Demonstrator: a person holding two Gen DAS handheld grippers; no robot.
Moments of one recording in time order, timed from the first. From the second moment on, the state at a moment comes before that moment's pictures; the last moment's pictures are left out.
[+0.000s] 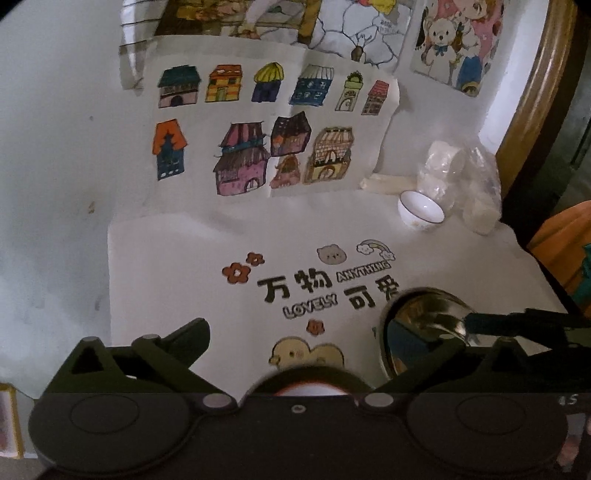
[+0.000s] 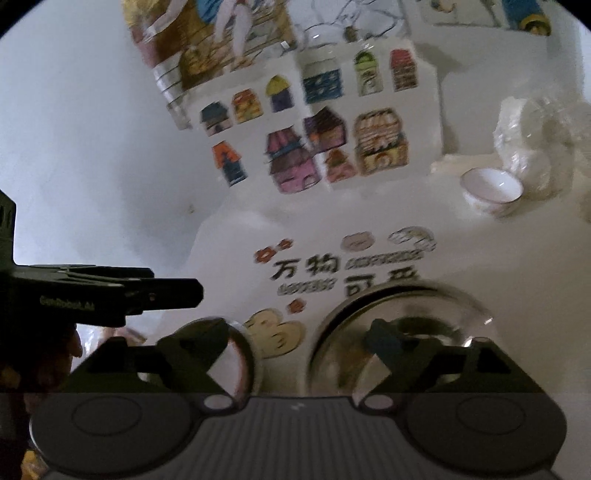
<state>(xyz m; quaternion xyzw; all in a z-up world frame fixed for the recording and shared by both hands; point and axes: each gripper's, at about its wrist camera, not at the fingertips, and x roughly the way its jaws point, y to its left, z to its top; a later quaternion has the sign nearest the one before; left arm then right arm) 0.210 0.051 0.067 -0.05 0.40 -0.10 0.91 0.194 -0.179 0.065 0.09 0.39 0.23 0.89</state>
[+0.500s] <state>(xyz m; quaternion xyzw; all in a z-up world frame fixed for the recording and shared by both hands) 0.331 -0.024 0.049 -0.04 0.42 -0.11 0.90 0.273 -0.275 0.042 0.11 0.36 0.14 0.92</state>
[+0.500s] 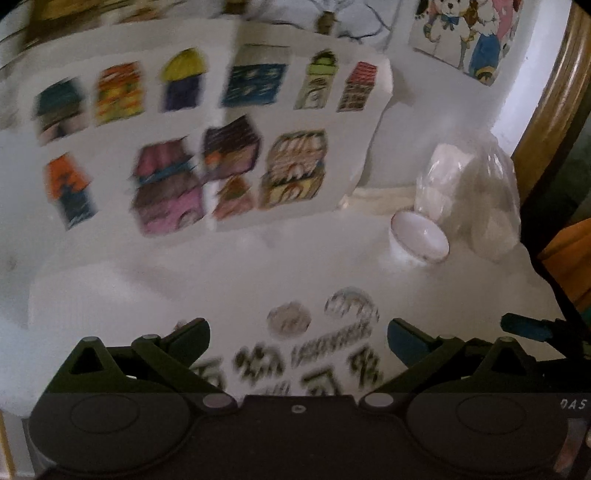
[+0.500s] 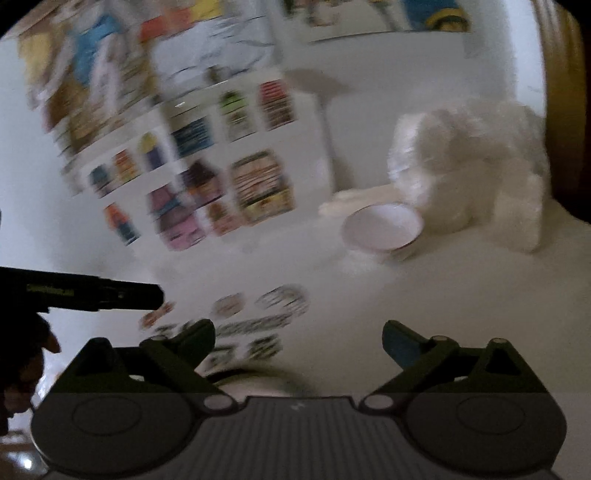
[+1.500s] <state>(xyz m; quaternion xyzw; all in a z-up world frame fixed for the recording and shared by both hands) 0.471 -0.134 -0.010 -0.05 0.43 -0.15 0.89 0.391 -0.337 -0.027 0.10 0.33 0.03 0.94</state>
